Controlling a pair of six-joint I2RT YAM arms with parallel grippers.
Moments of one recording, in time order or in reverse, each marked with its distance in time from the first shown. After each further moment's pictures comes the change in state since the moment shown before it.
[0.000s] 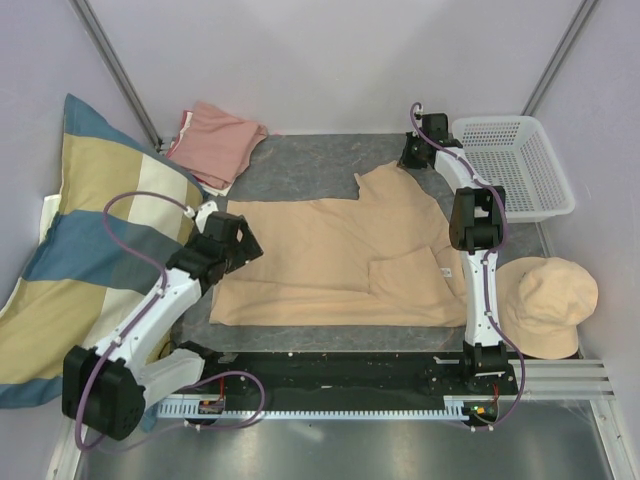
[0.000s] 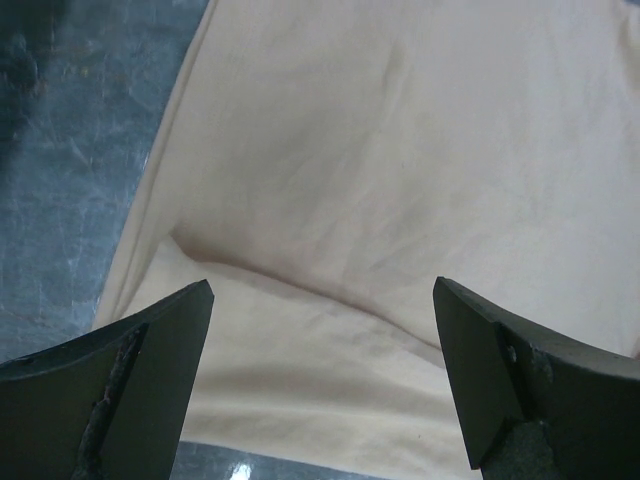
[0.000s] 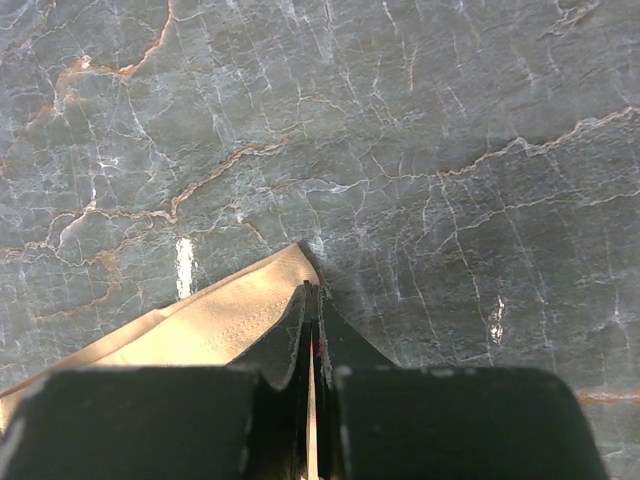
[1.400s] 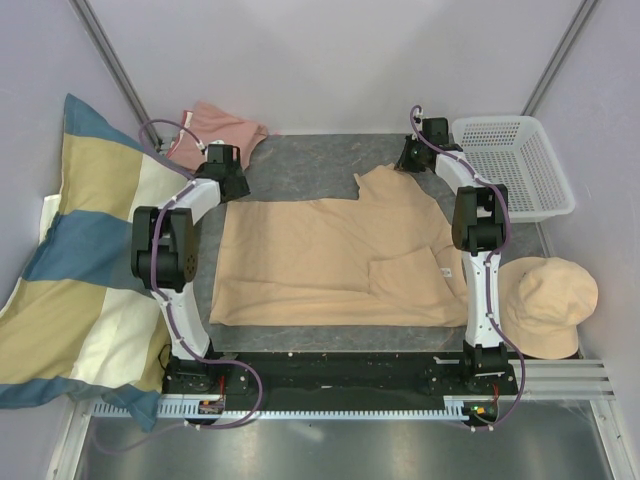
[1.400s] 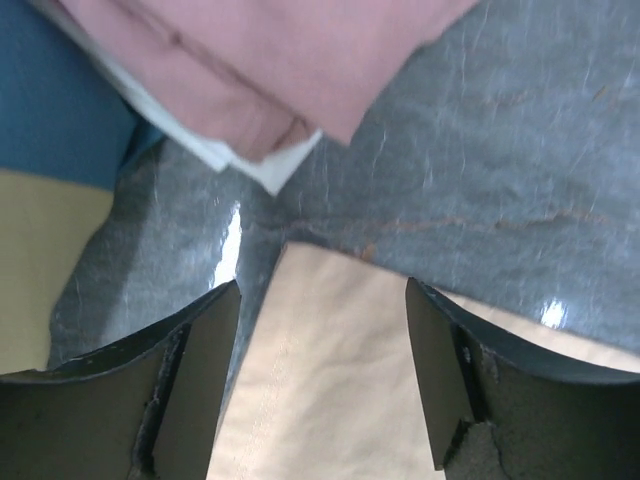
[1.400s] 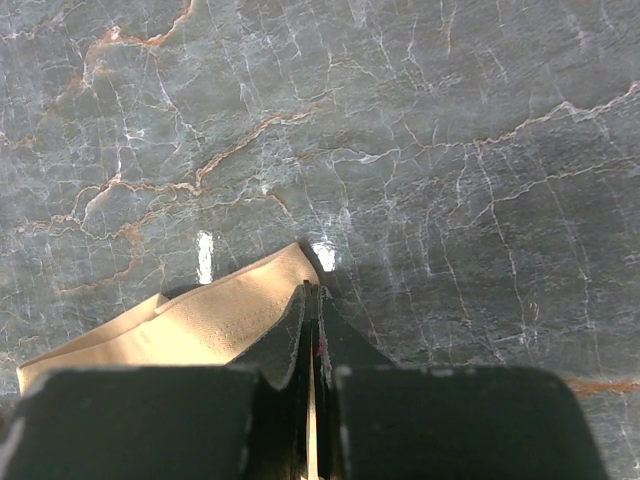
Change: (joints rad) left arm 0.285 0.951 0.664 0.324 0.068 0.409; right arm 0.000 -0.063 -0.136 0.089 -0.051 0.022
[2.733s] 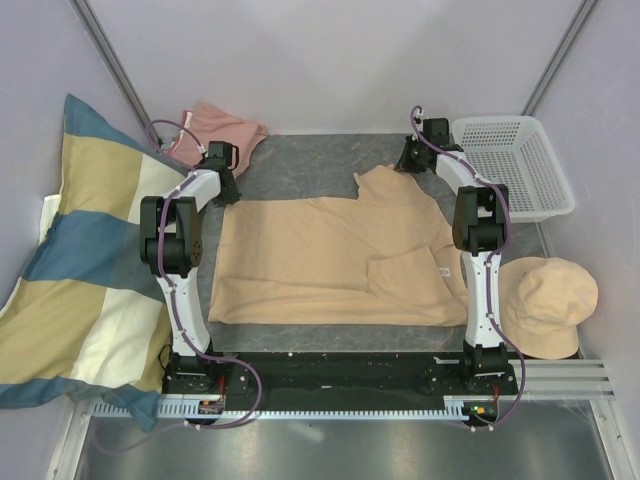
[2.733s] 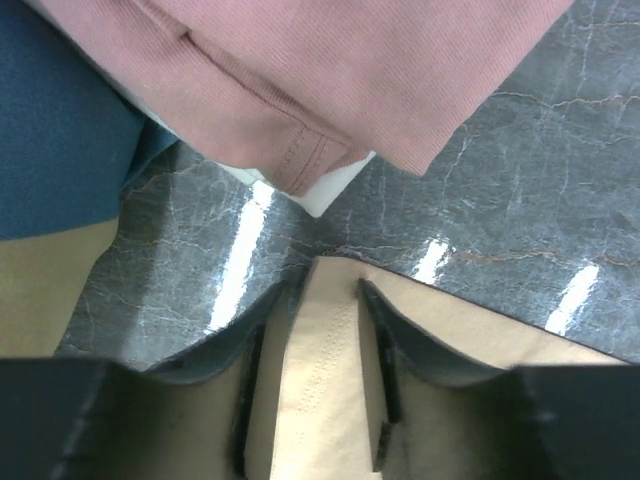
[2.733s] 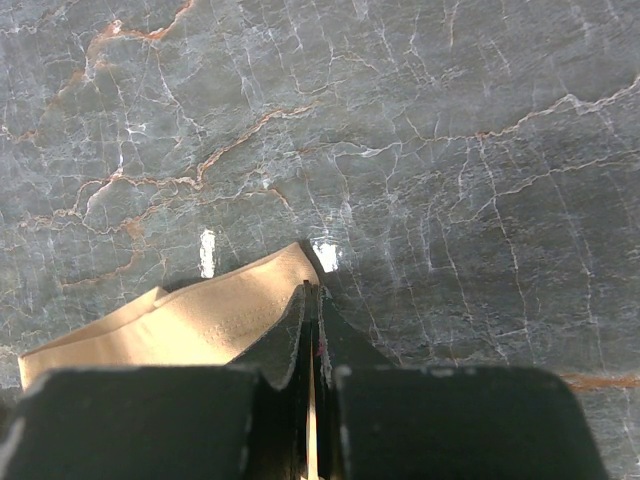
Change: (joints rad) left arm 0.035 0.164 0.187 -0.201 -0.003 0.011; right arm -0.004 -0.008 -0.015 0.003 -0.010 0.000
